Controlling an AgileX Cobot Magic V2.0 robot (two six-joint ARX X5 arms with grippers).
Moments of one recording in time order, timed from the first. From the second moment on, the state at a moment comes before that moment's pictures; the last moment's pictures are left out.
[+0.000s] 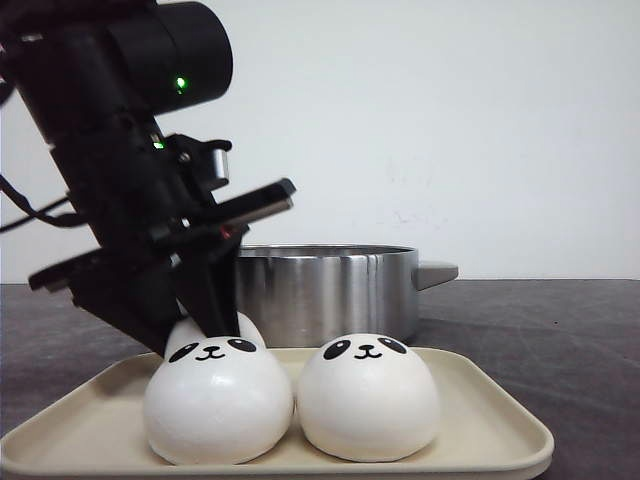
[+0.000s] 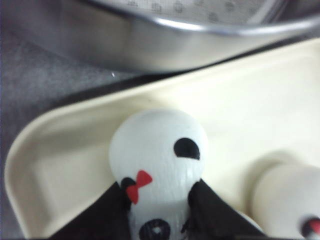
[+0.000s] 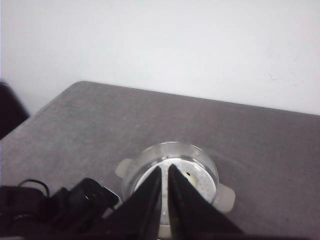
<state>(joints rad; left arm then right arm) -0.71 1.52 0.88 -0.42 0.10 -0.49 1.11 1.05 1.80 -1.09 0.55 0.41</state>
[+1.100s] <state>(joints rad) -0.54 1.70 1.35 -0.44 -0.06 -0.31 1.11 1.05 1.80 -1.09 0.58 0.41</state>
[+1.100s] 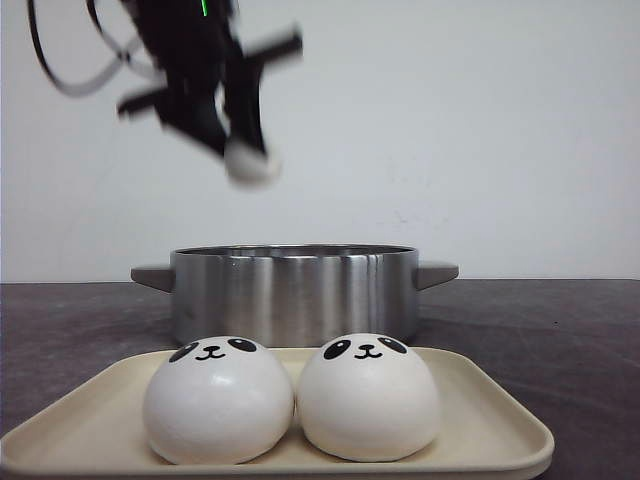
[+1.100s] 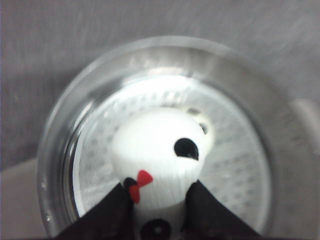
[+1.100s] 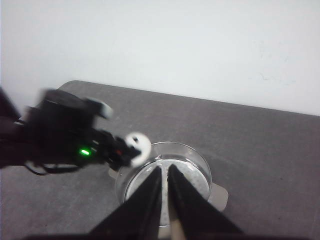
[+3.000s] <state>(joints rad) -0.63 0.78 1.40 -0.84 -0.06 -0.30 1.11 1.26 1.04 -0.78 0.15 0.74</state>
